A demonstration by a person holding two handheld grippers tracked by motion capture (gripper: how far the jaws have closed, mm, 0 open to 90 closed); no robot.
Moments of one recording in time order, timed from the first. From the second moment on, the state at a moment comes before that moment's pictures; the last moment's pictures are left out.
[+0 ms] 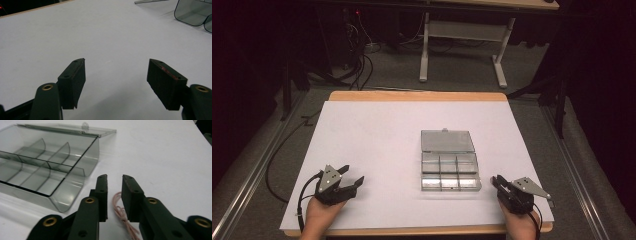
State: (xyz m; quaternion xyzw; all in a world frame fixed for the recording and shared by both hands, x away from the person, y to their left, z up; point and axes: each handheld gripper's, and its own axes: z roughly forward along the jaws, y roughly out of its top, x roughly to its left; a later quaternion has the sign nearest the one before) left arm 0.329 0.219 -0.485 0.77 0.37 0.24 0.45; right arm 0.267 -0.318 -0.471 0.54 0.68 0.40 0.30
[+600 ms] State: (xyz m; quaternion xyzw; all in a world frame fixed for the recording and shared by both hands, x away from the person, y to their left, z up) left arm 0.328 0.220 -0.484 0.77 0.36 0.23 0.46; right arm 0.282 -0.334 -0.466 0.59 0.71 0.31 0.24
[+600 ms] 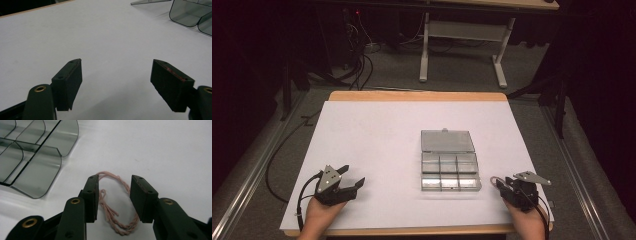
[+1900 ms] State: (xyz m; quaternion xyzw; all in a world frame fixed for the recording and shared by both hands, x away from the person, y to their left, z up) left arm 0.327 0.221 -0.484 0.78 0.36 0.23 0.47; right arm 0.313 -0.322 -0.430 0.56 0.82 0.11 0.10
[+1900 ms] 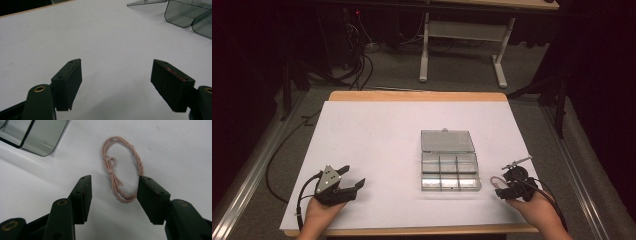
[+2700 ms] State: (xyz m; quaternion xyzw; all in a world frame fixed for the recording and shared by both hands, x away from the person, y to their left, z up) left arm 0.328 0.221 -0.484 0.78 0.35 0.22 0.47; right arm 0.353 -0.327 -0.432 0.54 0.84 0.04 0.03
